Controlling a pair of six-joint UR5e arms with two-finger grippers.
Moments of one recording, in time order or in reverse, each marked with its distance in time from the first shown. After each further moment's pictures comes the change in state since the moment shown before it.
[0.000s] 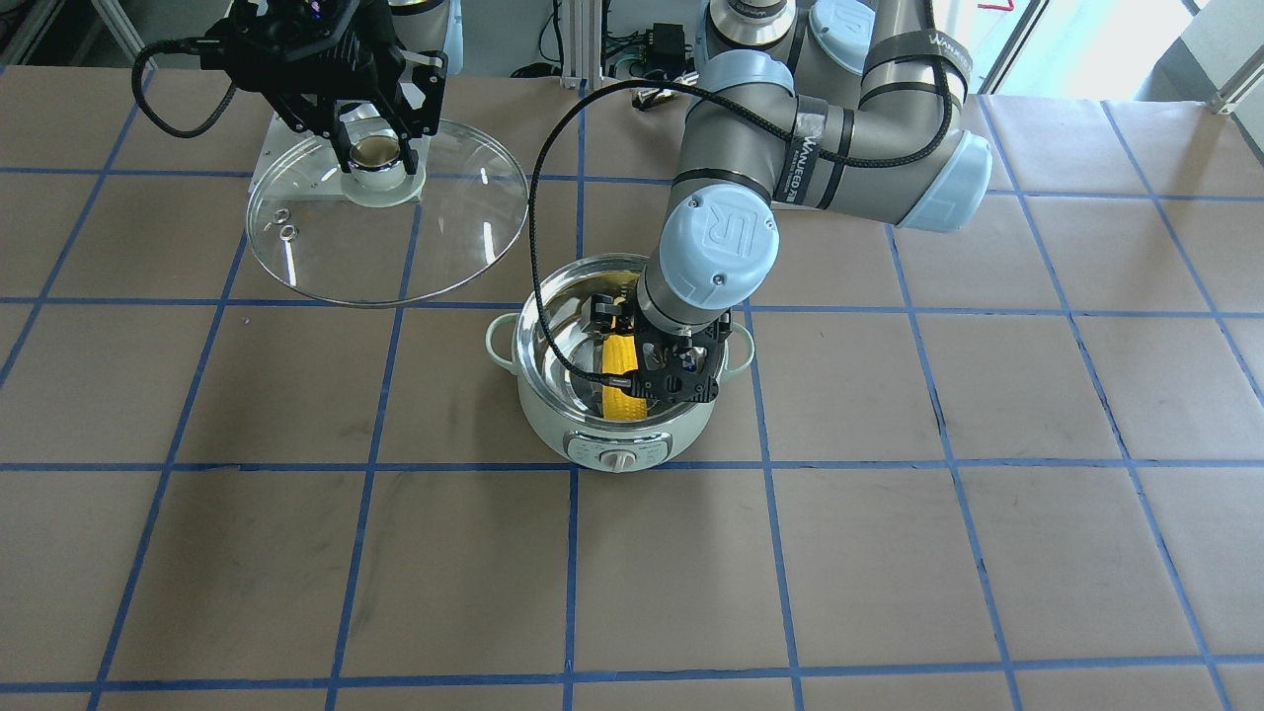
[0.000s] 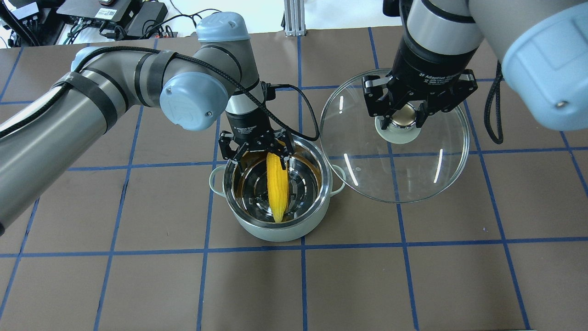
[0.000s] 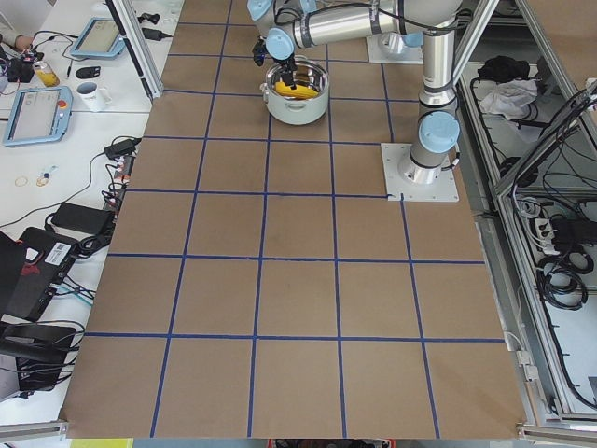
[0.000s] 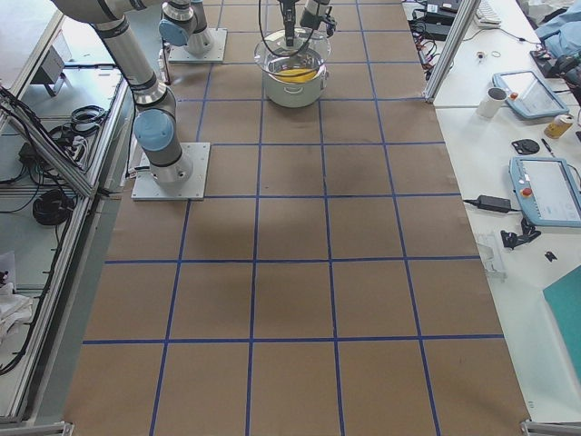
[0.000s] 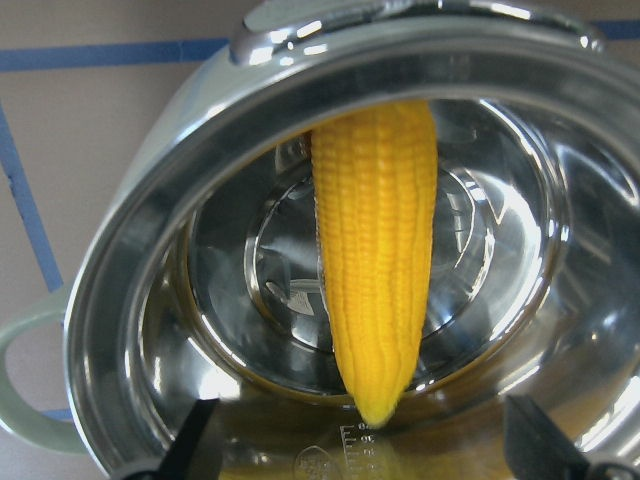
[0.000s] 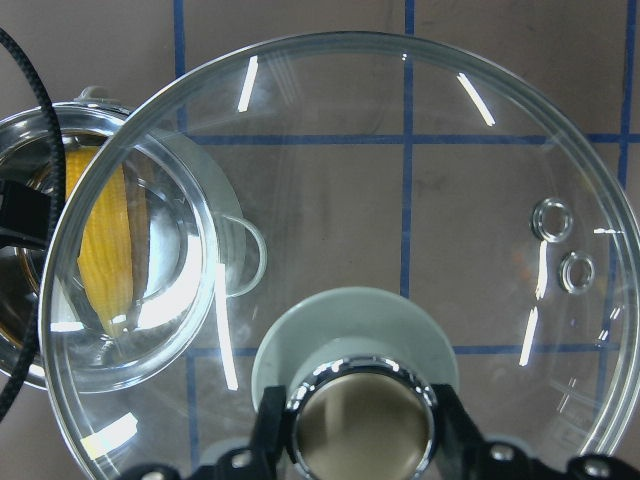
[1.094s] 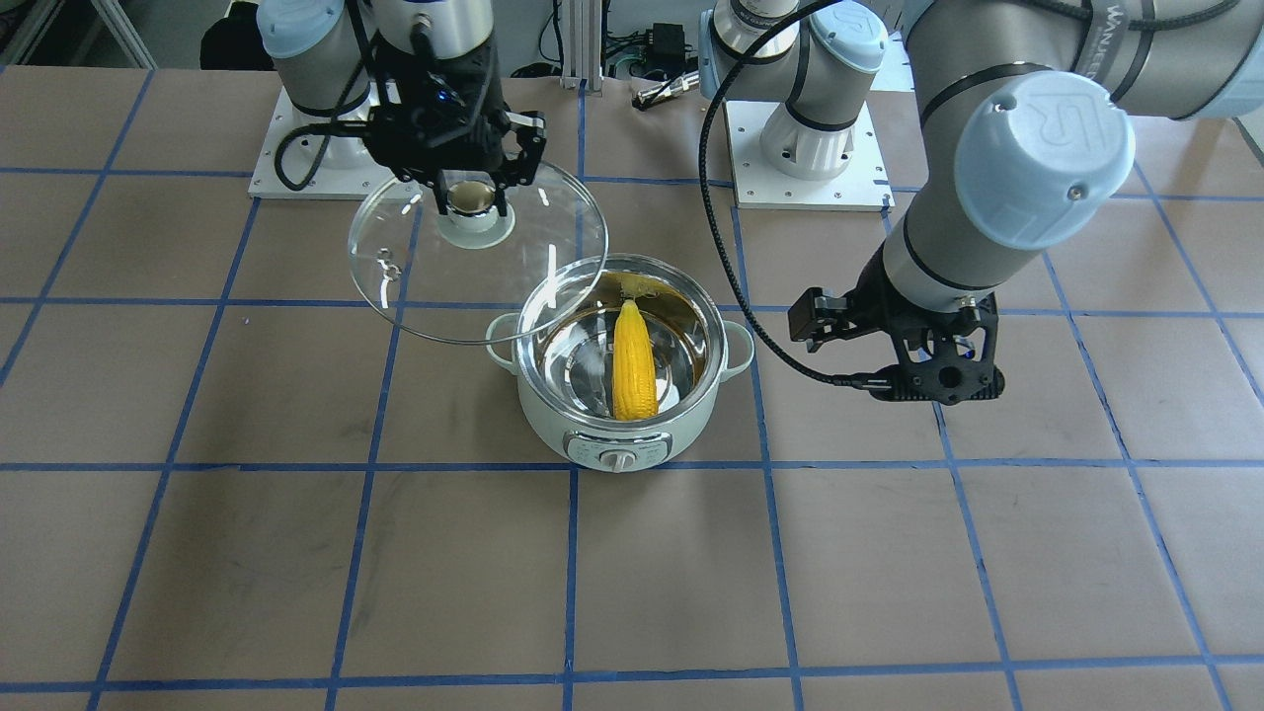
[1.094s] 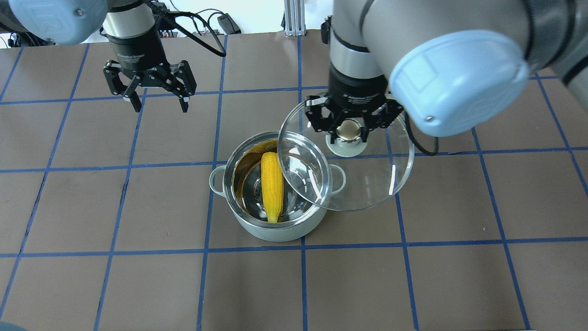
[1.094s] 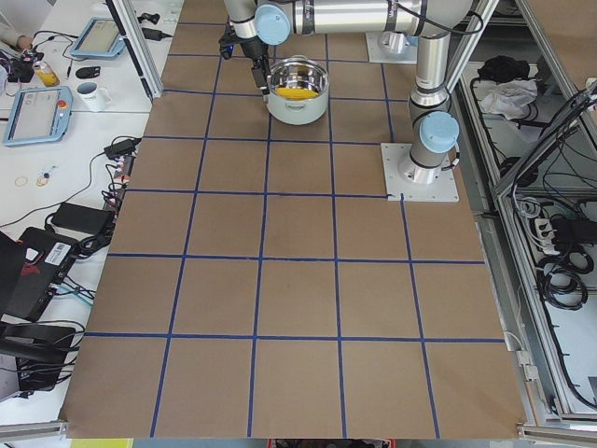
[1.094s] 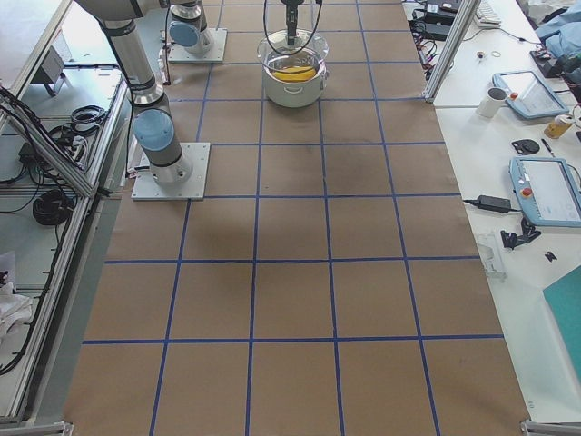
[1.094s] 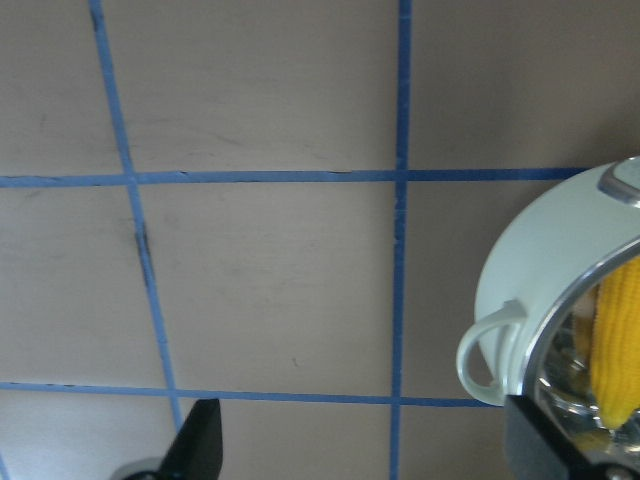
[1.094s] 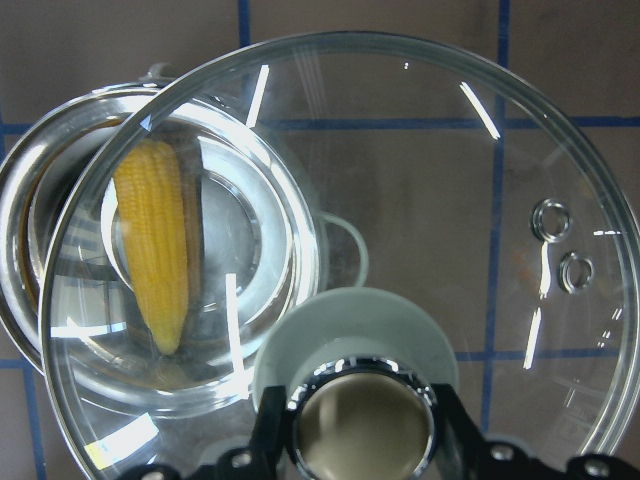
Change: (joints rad) left arm 0.249 0.064 0.238 -0.210 0.255 0.179; right arm 0.152 0.132 -0.016 -0.065 0.007 0.158
